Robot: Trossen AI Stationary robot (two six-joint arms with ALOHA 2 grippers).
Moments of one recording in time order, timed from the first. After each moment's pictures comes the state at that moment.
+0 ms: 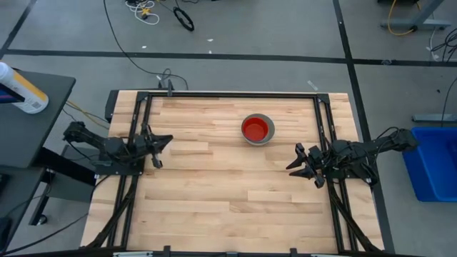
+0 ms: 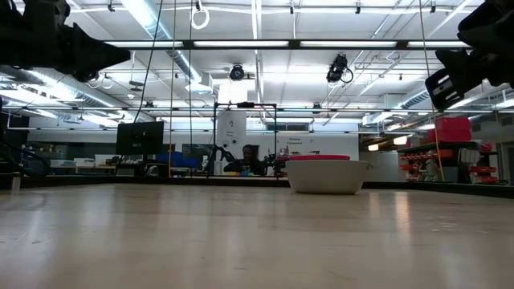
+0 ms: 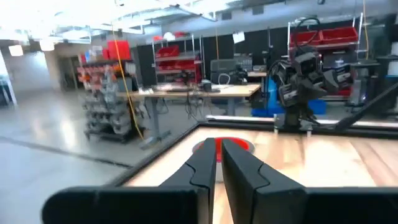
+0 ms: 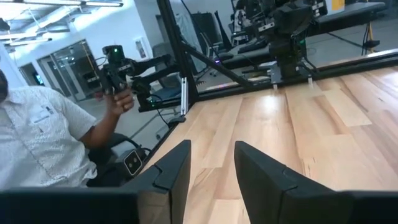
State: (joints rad) left arm -0.43 0.01 0.02 0.20 -0.85 0.20; right arm 0.24 0.21 0.01 0.19 -0.11 0.29
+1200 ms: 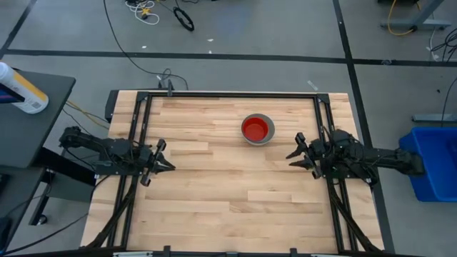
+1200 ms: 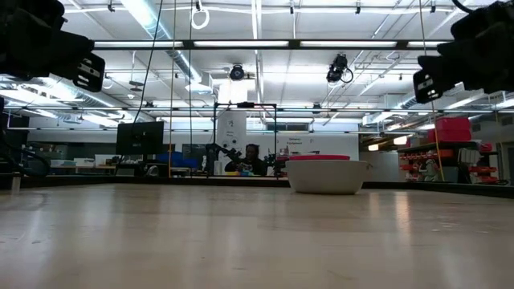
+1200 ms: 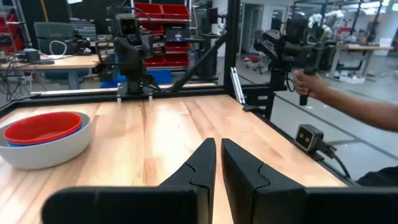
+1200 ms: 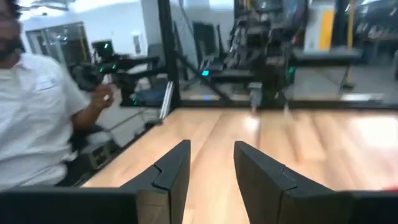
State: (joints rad) left arm -0.31 0.01 0.03 0.00 -0.06 -0.03; right arm -0.19 0.18 0.01 0.20 -0.52 0.09
